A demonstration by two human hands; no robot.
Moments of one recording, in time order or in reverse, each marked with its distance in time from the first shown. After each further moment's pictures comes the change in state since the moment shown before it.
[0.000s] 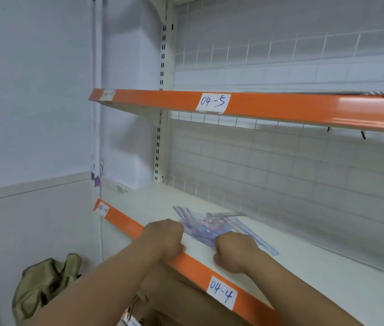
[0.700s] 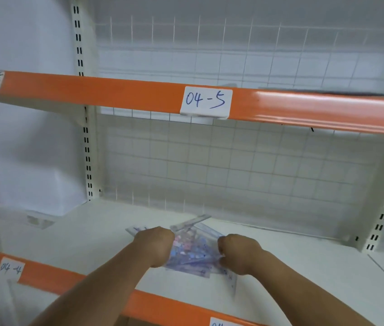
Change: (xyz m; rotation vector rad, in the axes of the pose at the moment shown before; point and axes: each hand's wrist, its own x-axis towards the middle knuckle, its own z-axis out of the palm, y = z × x) left_hand 0.131 -0.008 0.012 0.068 -0.141 0.329; right_hand 0.035 0.043 0.000 0.054 -0.134 0.421
